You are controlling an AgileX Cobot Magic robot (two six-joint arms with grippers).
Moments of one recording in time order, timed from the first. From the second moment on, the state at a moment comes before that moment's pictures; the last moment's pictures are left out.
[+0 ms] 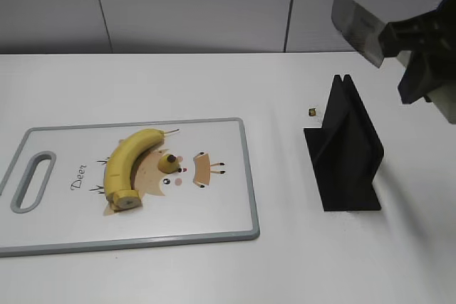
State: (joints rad) left arm -0.02 0.06 -0.48 -0.06 1.09 0.14; right arm 0.41 1.38 -1.18 0.02 1.08 0.35
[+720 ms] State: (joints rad) left arm -0.02 0.00 -0.48 -0.06 1.09 0.13; right arm 0.41 1.38 -1.02 0.02 0.94 0.40
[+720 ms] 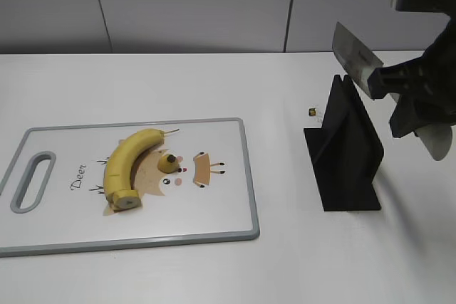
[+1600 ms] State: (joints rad) left arm -0.02 0.00 -0.48 -0.06 1.09 0.13; right arm 0.40 1.55 -1.02 0.09 0.93 0.37
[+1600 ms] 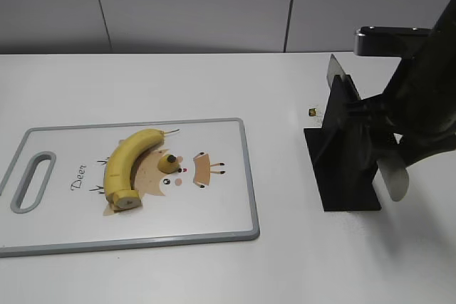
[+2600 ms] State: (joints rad) left arm -0.02 0.00 -0.48 -0.06 1.09 0.13; right arm 0.41 0.62 -0.60 0.09 1.01 0.02
